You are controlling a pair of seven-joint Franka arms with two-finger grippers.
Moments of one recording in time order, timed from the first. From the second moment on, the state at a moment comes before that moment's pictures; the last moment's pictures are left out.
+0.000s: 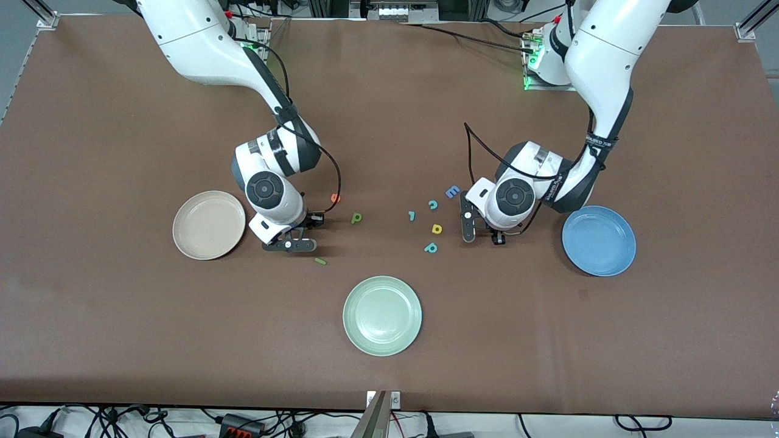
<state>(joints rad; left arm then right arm) -0.25 0.63 -0.19 -1.84 0.17 2.24 0.95 0.49 0.64 -0.02 -1.79 0.04 2.34 0.43</state>
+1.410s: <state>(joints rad) -0.14 0.47 -0.18 -1.78 0.17 1.98 0.74 0.13 0.52 -0.02 -1.86 0.04 2.13 0.23</state>
